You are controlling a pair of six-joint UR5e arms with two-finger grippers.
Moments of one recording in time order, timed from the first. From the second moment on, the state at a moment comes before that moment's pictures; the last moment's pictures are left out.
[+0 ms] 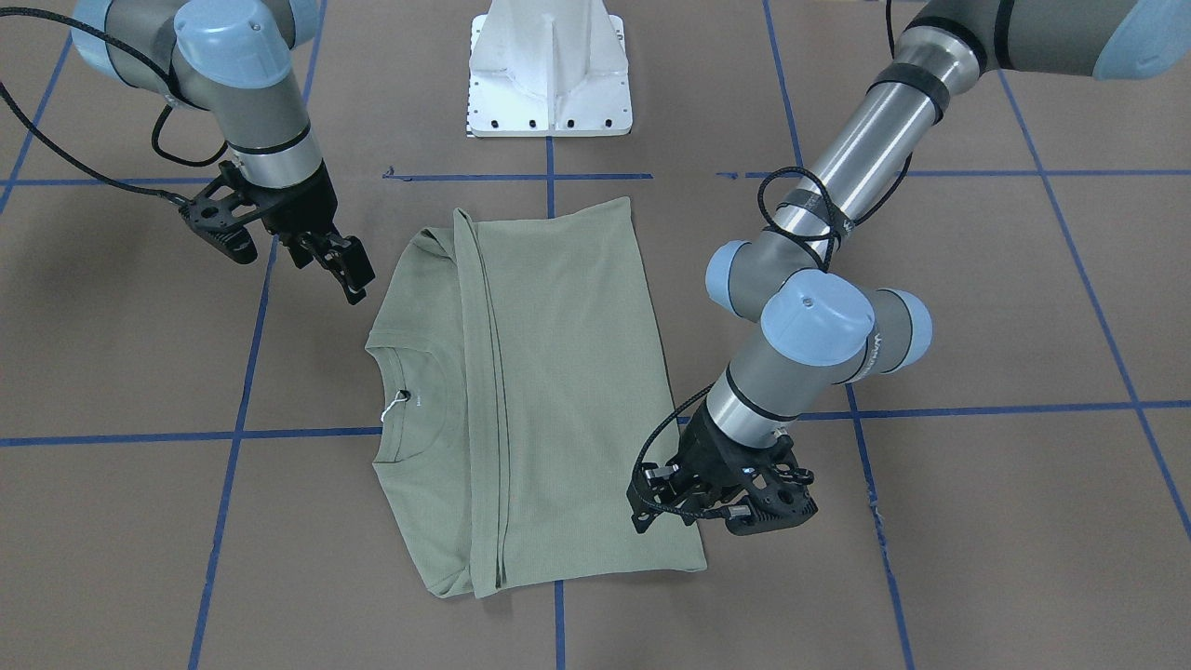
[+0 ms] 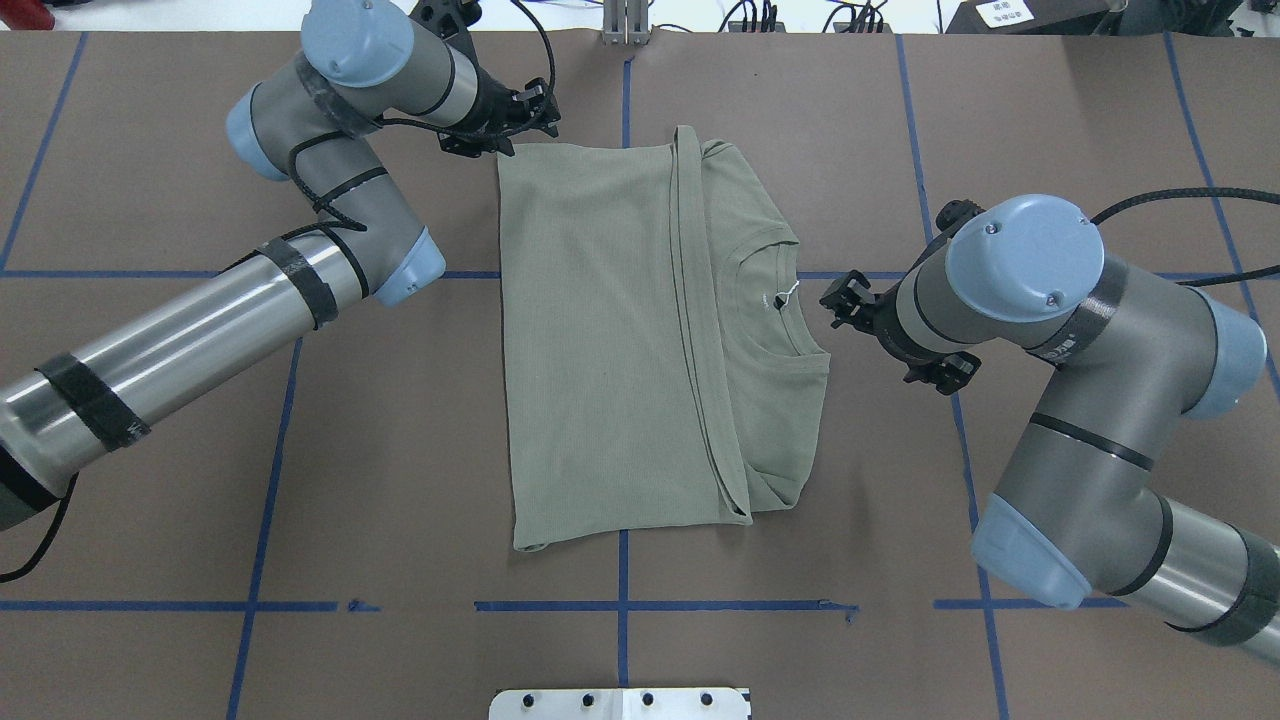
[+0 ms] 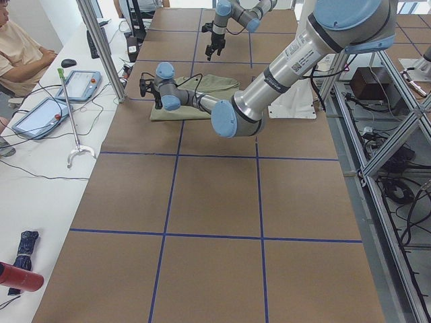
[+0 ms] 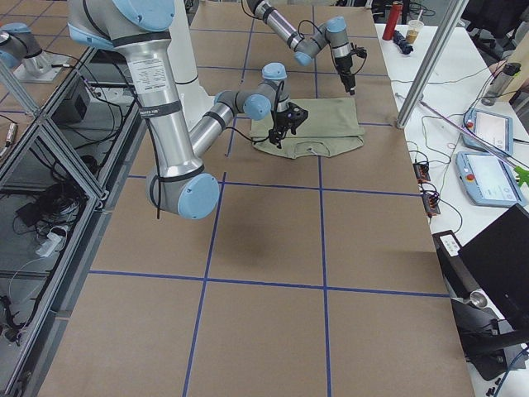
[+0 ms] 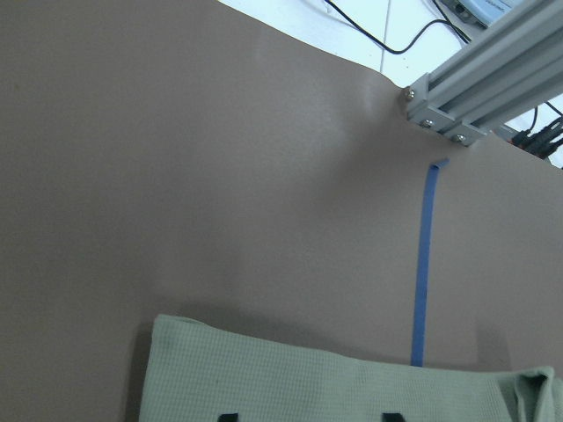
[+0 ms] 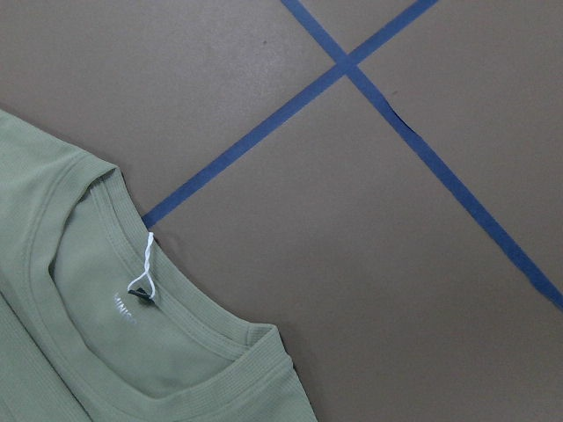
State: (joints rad) left arm -0.83 -2.49 -0.91 -2.48 -1.96 -1.38; right arm 0.63 -1.25 1.97 -1.56 1.80 1.80
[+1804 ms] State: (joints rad) left arm -0.88 -2.18 -1.21 -2.47 -2.11 -1.28; right arm 0.36 -1.01 1.86 -1.78 1.73 0.85
